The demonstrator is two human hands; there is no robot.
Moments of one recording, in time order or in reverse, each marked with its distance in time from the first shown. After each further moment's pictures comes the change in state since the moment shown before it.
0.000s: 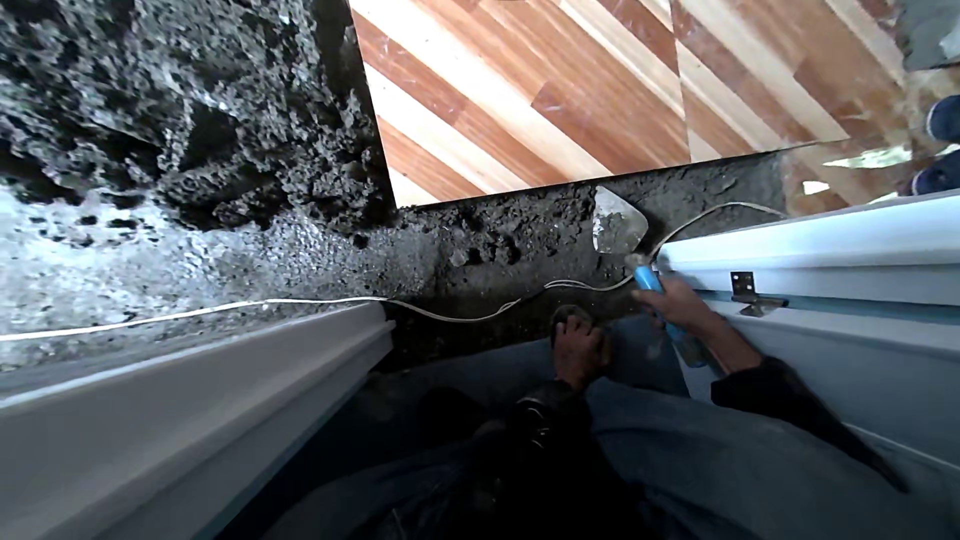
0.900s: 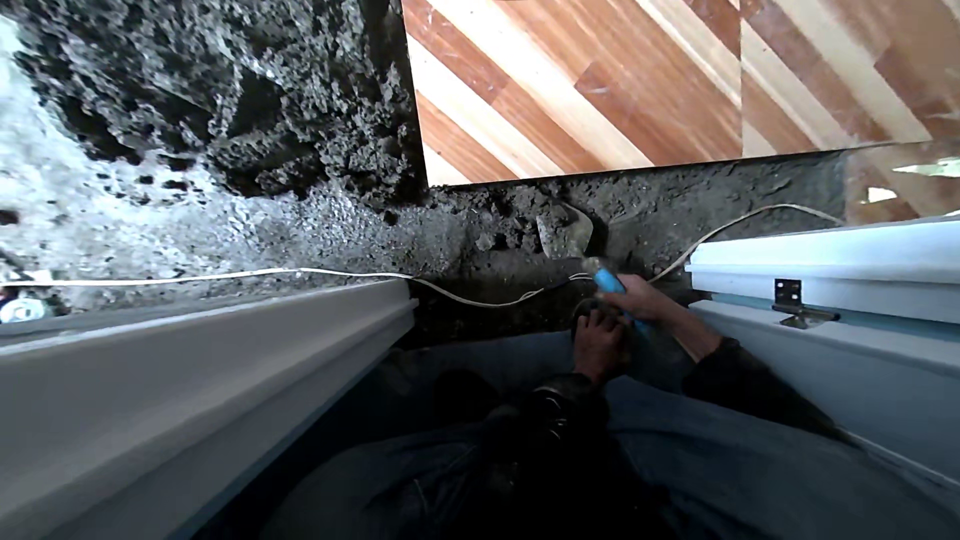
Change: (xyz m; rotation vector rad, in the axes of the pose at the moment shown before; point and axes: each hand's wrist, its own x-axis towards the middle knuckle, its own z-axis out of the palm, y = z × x) left_hand 0.001 0.001 0.000 -0.055 0.028 -0.010; right_hand 0.043 -0.029 0.065 -0.066 -0.302 -0.238
